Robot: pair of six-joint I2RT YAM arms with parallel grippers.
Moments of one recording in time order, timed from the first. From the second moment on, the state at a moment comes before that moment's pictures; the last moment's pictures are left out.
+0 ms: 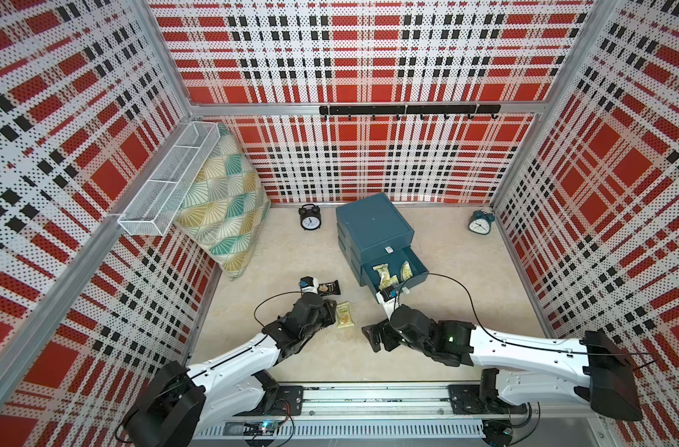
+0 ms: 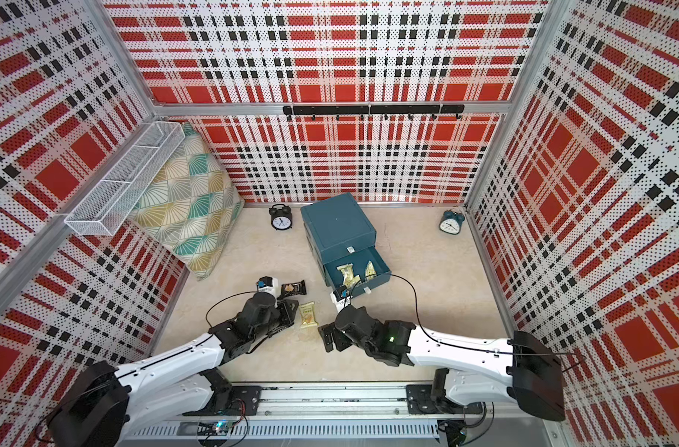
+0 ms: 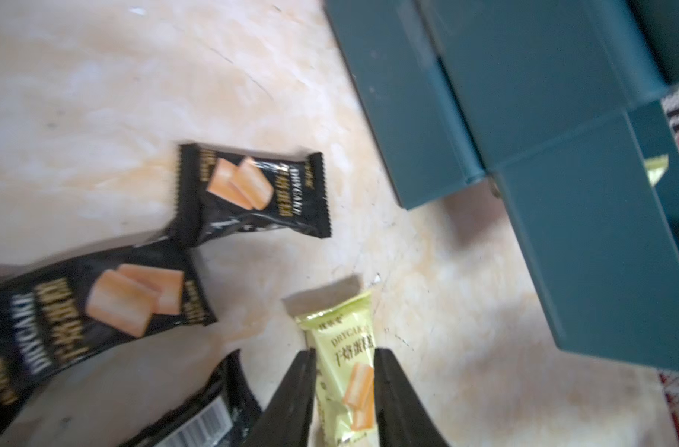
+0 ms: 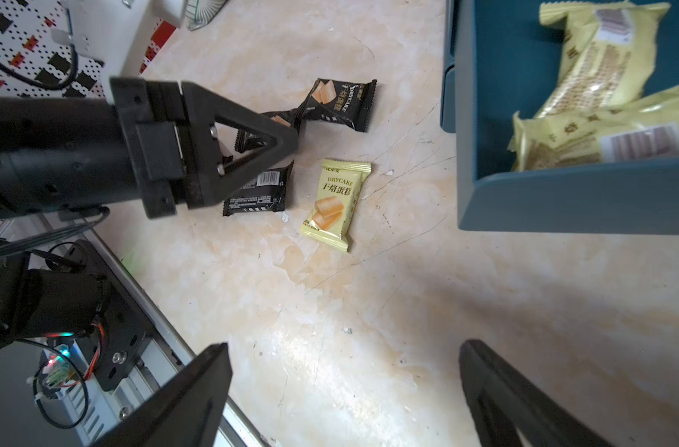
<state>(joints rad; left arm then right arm) -0.63 1.02 0.32 0.05 -0.12 -0.80 1.20 1.20 0.71 -0.24 0.26 0.61</state>
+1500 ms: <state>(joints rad) -0.49 0.44 0.28 -0.20 -0.08 -0.89 1.17 1.95 1.22 -0.38 0.28 0.70</state>
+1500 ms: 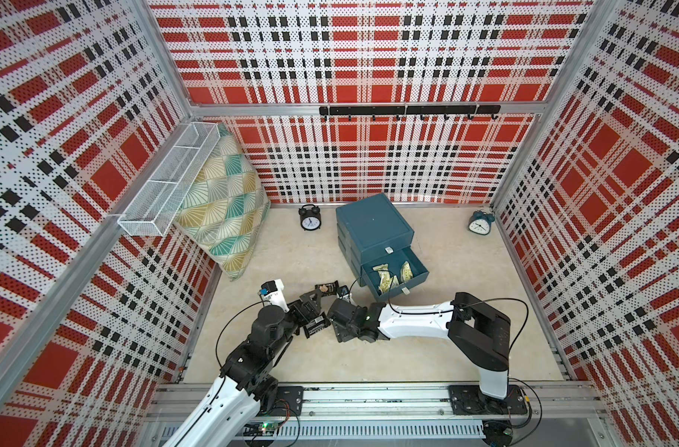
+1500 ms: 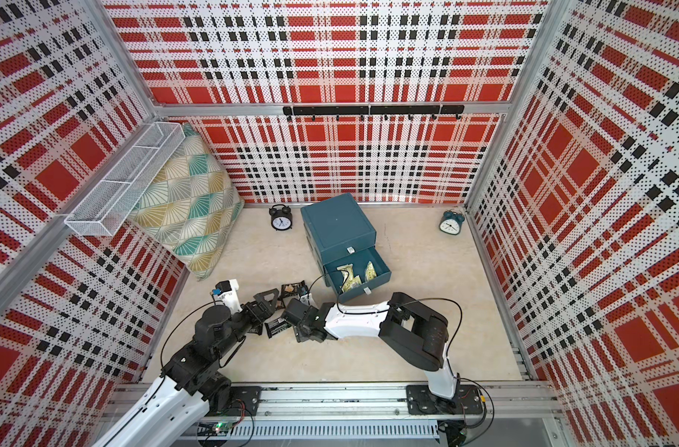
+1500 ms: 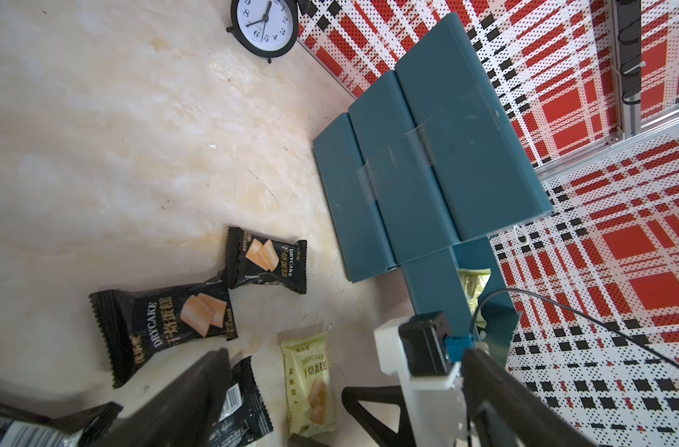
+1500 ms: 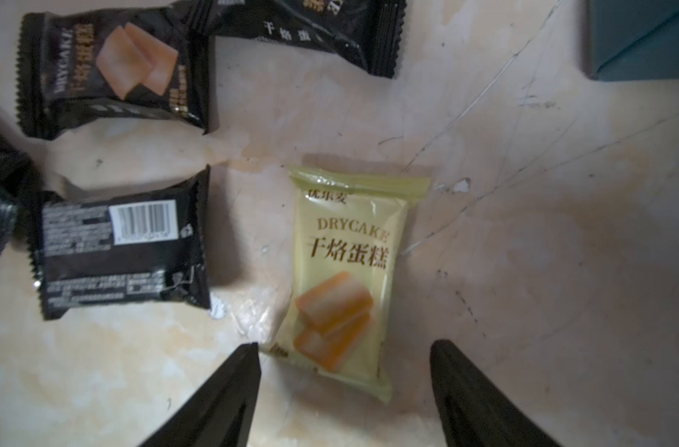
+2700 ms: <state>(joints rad) -0.64 0.49 0.31 0.01 0.07 -0.88 1.15 1.49 1.05 -0.35 0.29 0.62</state>
